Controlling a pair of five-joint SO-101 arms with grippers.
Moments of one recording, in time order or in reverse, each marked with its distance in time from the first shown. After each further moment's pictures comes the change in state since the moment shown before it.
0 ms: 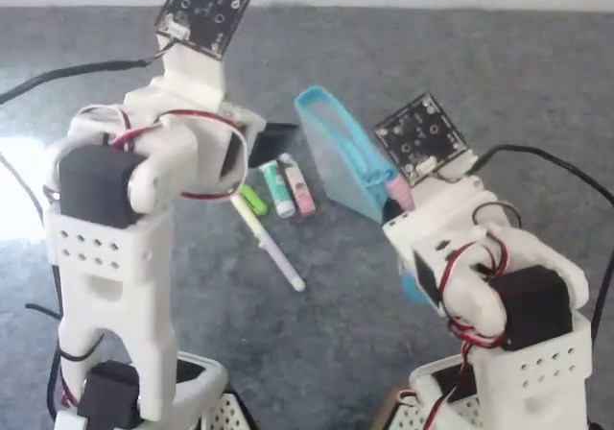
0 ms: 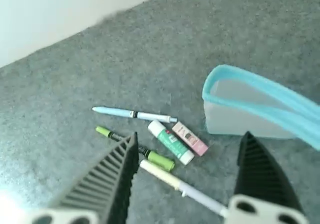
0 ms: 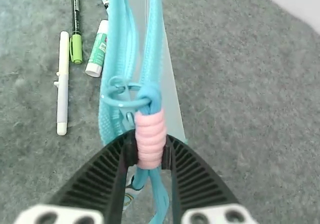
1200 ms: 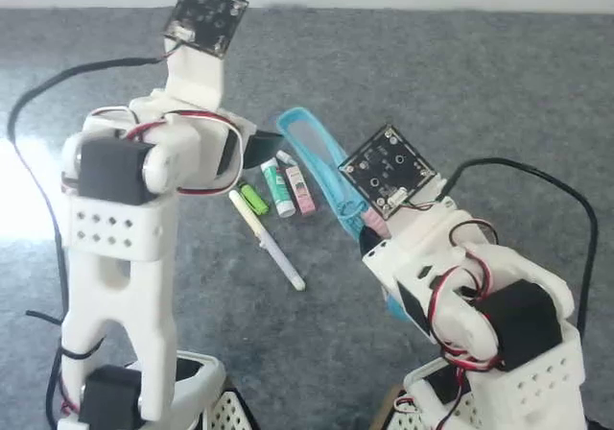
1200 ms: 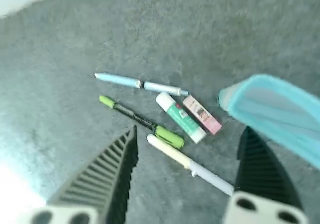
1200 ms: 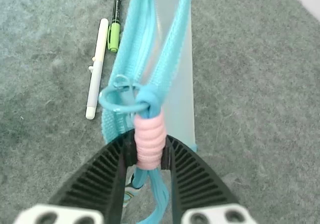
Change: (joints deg) left arm -4.7 -1.9 11.3 -5.5 -1.6; right arm -8.3 -3.1 2.3 2.9 0.0
